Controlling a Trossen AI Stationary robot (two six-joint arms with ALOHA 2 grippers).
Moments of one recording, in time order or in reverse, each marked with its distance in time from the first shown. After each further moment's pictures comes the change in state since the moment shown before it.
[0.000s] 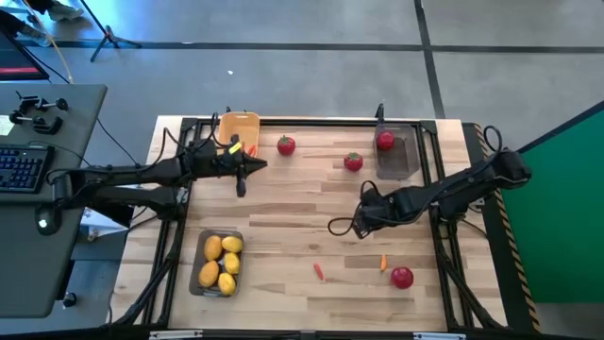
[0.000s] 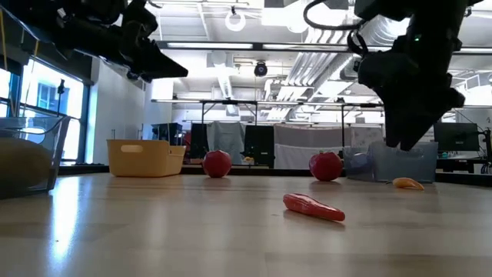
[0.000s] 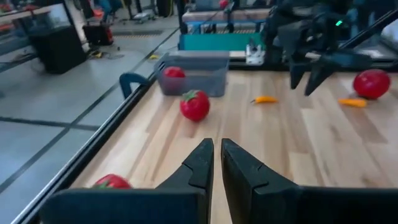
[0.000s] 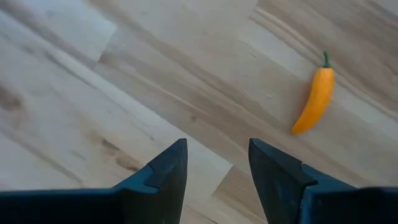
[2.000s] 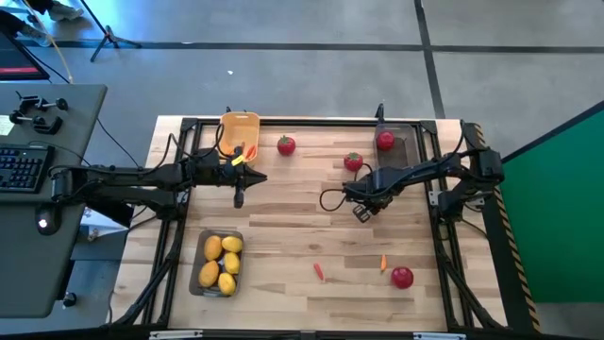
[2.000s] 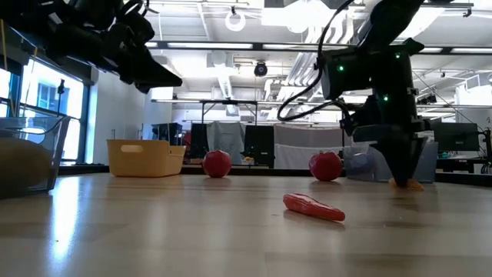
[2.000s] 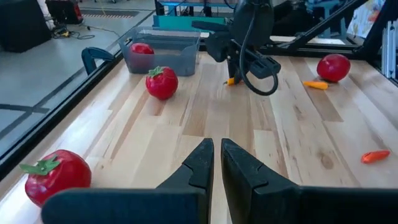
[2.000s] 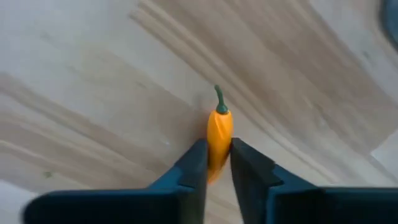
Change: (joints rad) left arm -0.077 -0.002 -0.059 -0.009 0.023 -0.071; right arm -0.324 0.211 0.000 -0.081 -0.127 -0.396
